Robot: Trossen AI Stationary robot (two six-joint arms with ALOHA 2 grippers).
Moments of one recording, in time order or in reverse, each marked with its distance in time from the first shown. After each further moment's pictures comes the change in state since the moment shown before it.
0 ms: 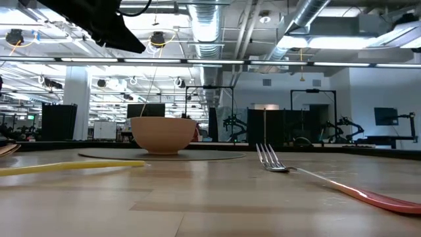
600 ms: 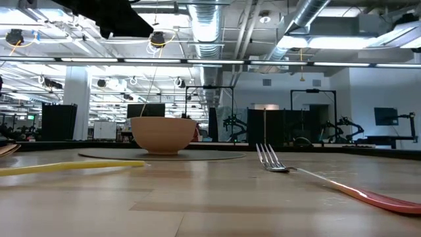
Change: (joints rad) left arm 0.000 0.000 0.000 0.196 0.000 0.022; right arm 0.213 -0.373 -0.765 0.066 -0.021 0.967
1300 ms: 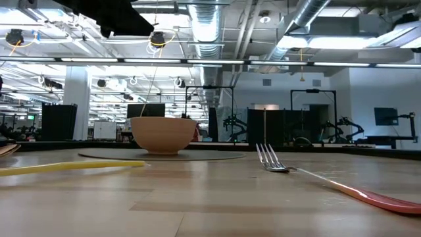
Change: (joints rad) left arm 0.000 0.000 0.000 0.013 0.000 0.008; right arm 0.023 -0.064 -0.050 0.121 -0.252 0.324
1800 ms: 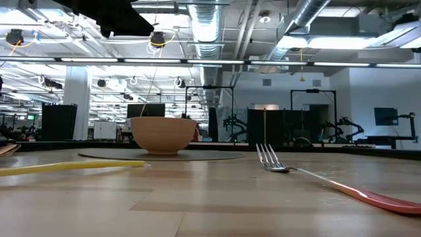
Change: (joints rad) left arm 0.000 0.000 0.000 0.000 0.000 0.000; right arm 0.024 0.000 -0.053 -0.013 -0.153 0.223
